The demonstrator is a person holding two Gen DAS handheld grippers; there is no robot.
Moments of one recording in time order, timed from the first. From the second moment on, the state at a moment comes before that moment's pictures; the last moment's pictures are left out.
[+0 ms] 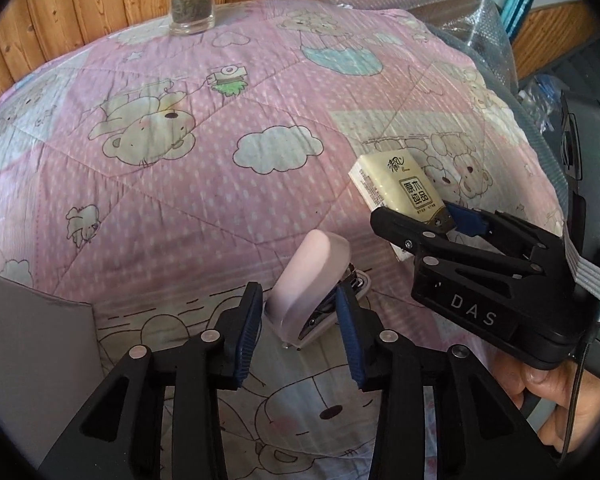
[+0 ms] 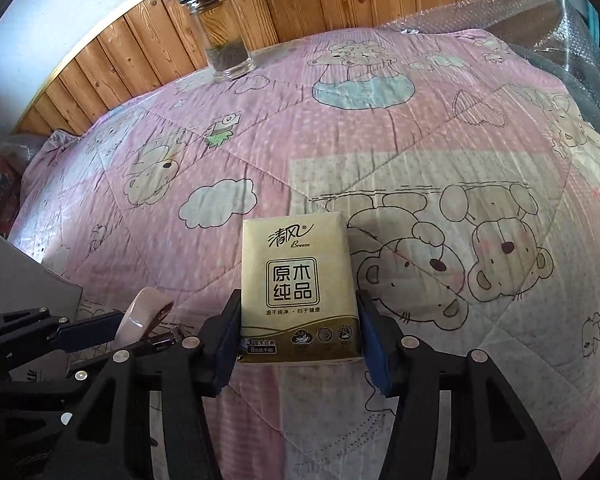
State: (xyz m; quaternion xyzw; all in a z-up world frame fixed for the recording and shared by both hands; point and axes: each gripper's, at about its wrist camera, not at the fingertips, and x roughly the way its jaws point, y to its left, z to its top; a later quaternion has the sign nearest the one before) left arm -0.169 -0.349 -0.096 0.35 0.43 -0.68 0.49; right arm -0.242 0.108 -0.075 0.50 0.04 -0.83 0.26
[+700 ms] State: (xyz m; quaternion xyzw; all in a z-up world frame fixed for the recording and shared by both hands) left arm -0.206 -0.349 -0.095 0.36 0.43 -0.68 0.47; right arm -0.243 0.136 -0.072 0.52 -0.01 -0.82 0.23
